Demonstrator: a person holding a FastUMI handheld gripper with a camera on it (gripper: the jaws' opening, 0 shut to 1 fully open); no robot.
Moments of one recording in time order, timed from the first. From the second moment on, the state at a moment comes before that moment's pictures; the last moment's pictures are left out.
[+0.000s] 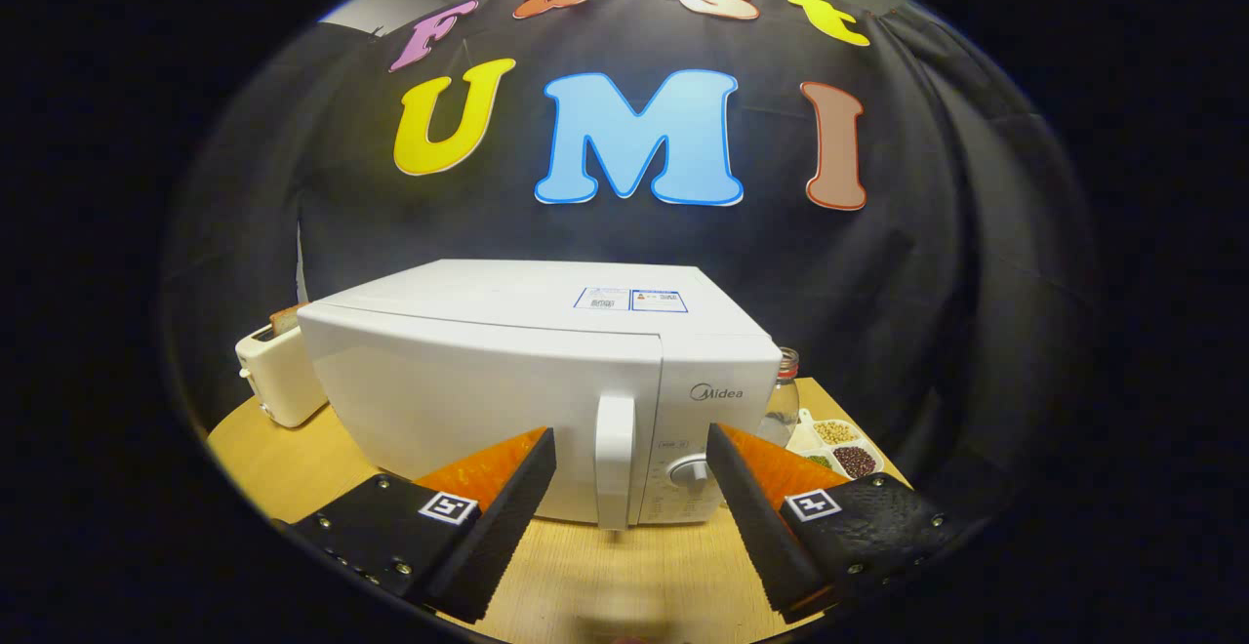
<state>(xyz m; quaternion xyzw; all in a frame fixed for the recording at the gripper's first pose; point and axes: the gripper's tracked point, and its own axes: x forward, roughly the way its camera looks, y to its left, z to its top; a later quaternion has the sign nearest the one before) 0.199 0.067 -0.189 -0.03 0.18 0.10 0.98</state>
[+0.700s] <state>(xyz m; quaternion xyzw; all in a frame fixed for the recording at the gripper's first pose) 0.223 0.081 -0.240 -0.01 0.24 0.10 0.97</state>
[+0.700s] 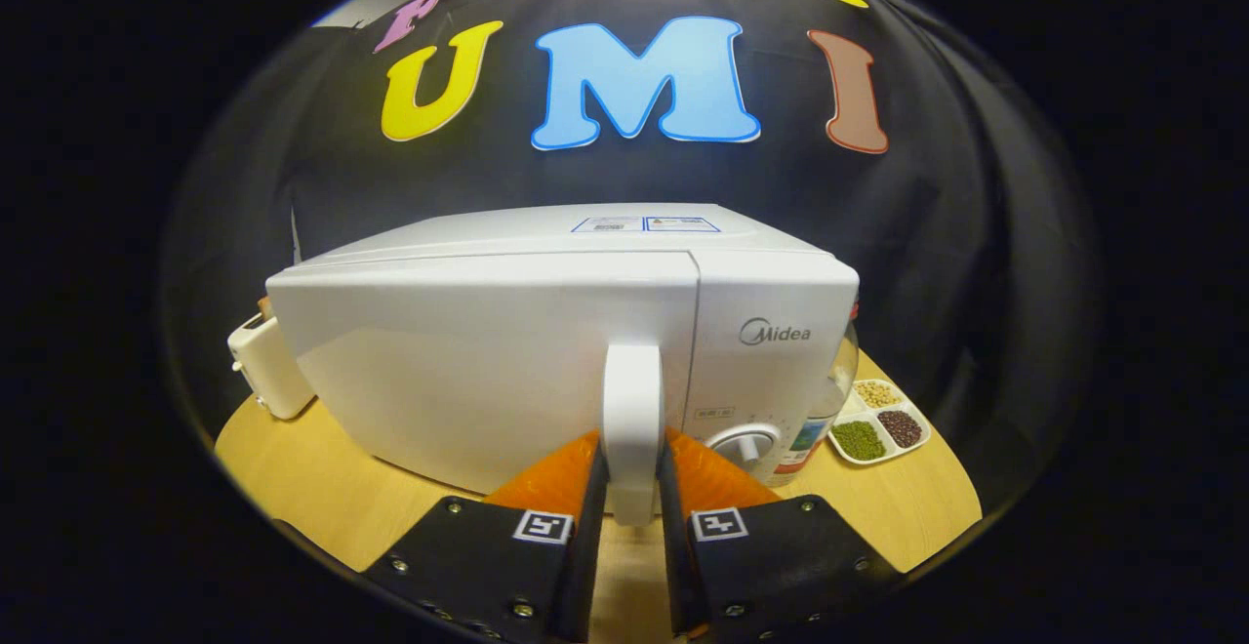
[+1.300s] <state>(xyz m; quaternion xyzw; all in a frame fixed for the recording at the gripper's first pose) 0.197 0.082 -0.236 -0.03 0.25 0.10 0.96</state>
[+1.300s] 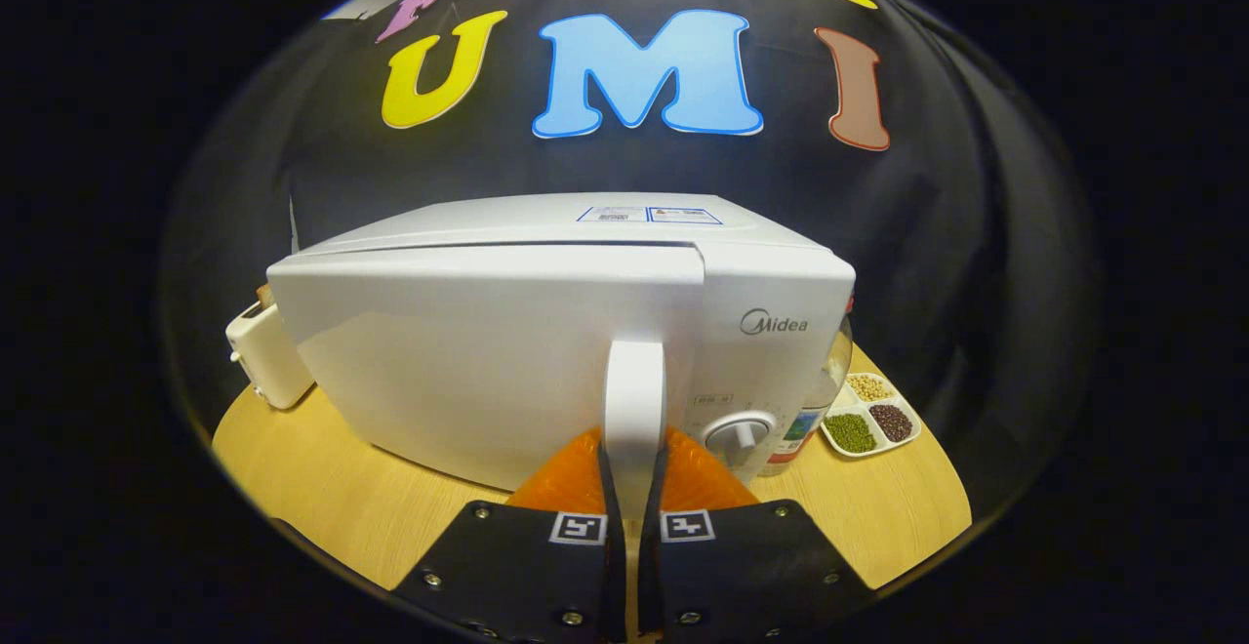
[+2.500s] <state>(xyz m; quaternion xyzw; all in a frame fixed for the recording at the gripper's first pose) 0.026 0.145 -0.225 -0.01 0.30 0.09 0.95</state>
